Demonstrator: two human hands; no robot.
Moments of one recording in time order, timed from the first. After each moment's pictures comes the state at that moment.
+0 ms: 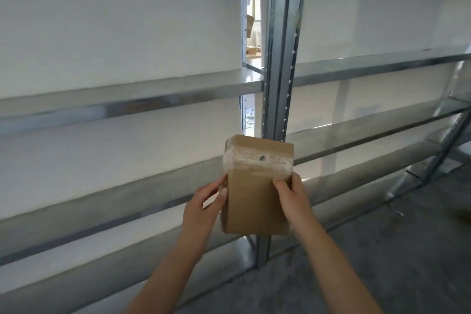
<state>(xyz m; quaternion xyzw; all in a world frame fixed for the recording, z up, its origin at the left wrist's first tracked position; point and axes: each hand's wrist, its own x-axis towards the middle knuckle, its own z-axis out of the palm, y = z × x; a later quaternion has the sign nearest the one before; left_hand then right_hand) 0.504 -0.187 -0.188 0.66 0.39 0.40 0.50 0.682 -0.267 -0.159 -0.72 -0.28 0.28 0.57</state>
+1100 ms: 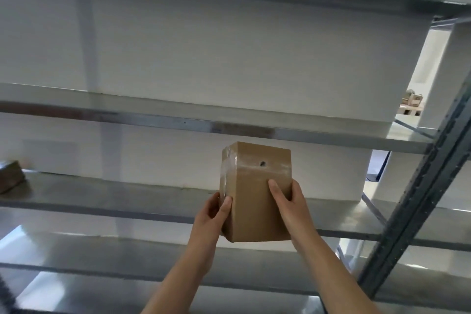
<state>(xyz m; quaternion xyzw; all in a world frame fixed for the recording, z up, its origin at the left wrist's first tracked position) 0.197 -0.142 -0.154 0.44 0.45 0.56 0.54 0.373 -0.134 -0.105 -0.61 -0.48 0.38 0.50</state>
